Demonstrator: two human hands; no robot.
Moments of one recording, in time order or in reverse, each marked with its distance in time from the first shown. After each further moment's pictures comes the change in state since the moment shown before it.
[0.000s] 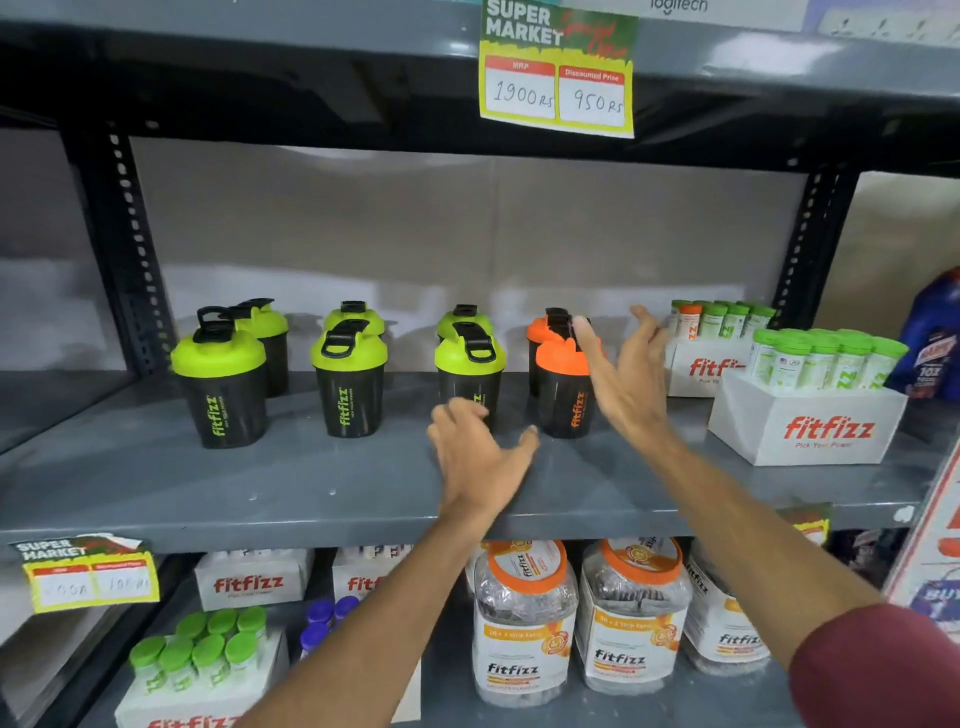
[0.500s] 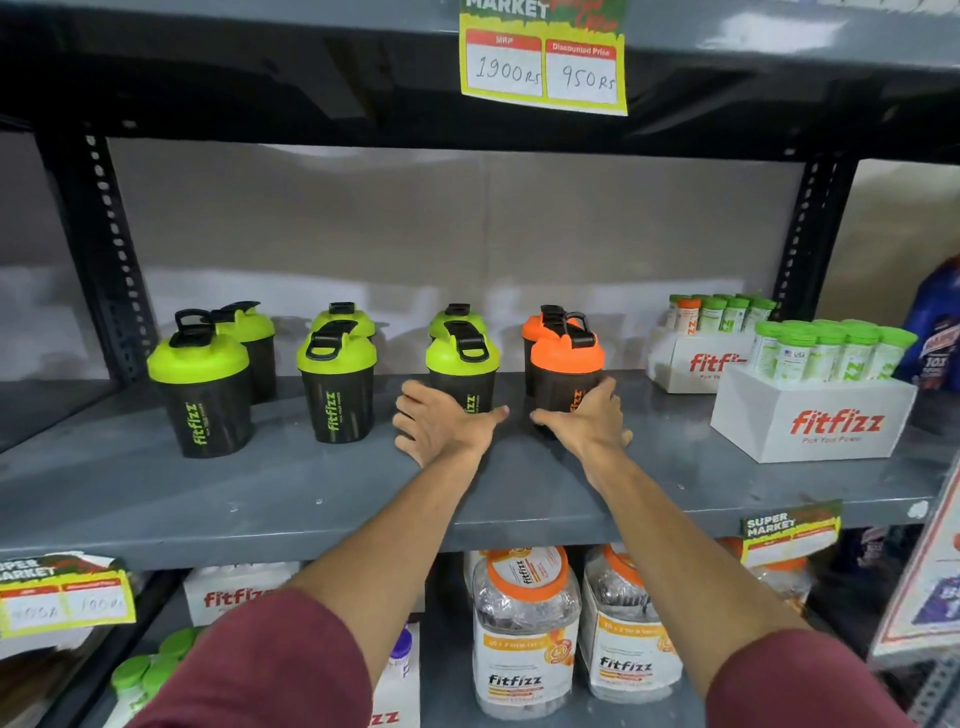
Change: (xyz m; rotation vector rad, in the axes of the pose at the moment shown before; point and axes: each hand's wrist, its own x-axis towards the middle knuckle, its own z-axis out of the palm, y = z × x) left_hand 0.064 -0.009 0.020 0.249 0.147 -0.354; right_hand -0.023 0.034 0.052 -0.106 -0.158 0.359
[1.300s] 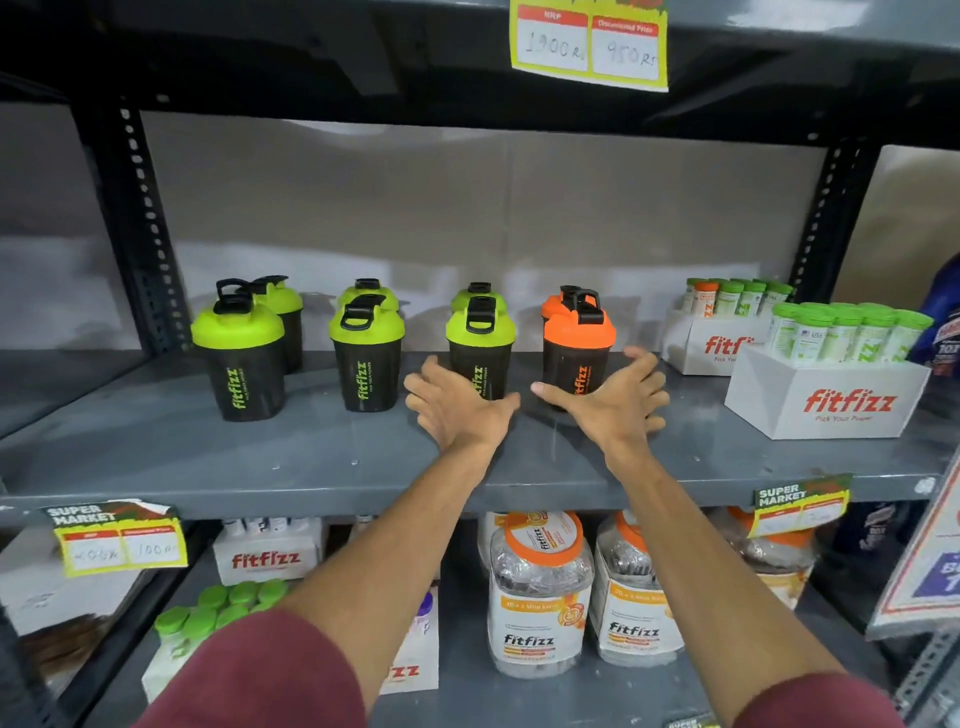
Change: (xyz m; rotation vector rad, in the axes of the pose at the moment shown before) left_hand -0.016 -0.019 -0.023 -0.178 0.041 0.111; right_hand -0.040 -0.008 -0.011 -0.016 0.184 -0.110
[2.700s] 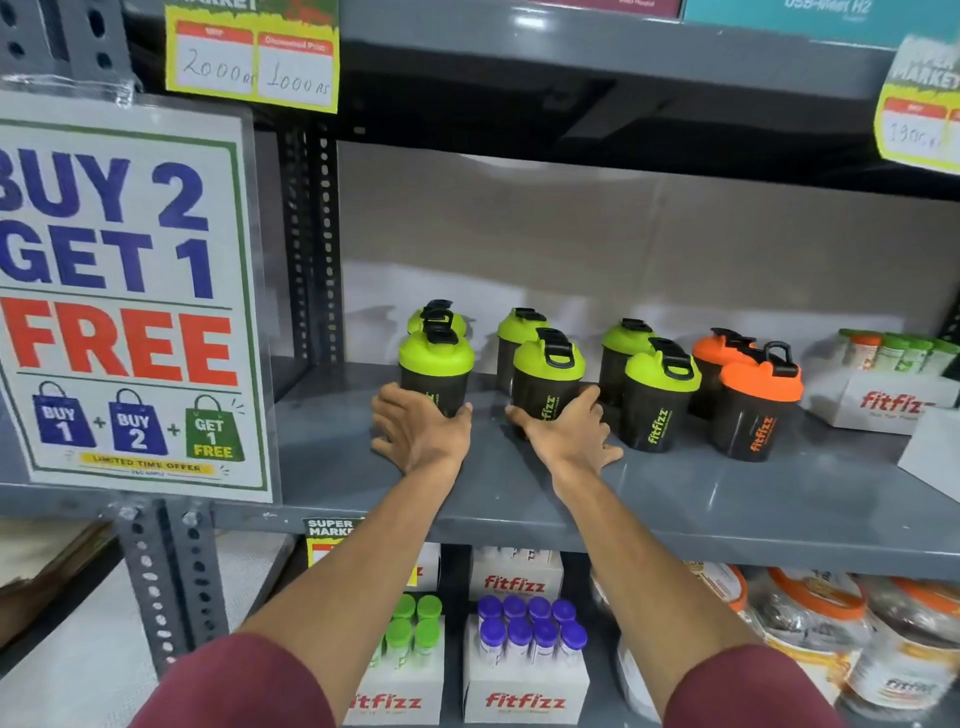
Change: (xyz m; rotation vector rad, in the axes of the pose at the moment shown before) left_hand 0.136 -0.129 -0.170 0.088 0.171 -0.138; right_hand -0.122 -0.158 0.173 -0.095 -0.145 0.042
